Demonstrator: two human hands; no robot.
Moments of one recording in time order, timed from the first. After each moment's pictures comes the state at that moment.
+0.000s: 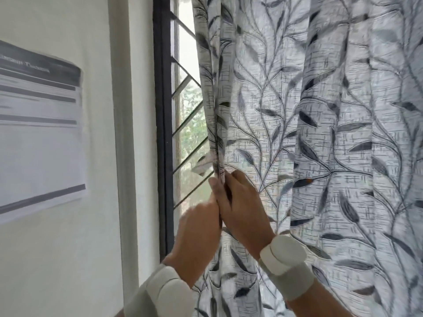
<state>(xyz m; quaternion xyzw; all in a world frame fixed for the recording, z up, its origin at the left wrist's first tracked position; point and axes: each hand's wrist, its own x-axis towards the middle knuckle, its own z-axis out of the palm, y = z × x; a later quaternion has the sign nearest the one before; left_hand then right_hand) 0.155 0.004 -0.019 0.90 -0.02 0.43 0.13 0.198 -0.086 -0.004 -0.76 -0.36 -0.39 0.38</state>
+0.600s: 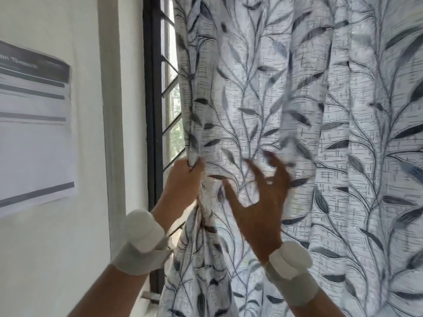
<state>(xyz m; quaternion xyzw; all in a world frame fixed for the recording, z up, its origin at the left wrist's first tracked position) 0.180 0.021 0.033 0.76 -0.09 0.39 0.51 0.192 -0.121 -0.012 -0.66 -0.24 -0.58 0.41</state>
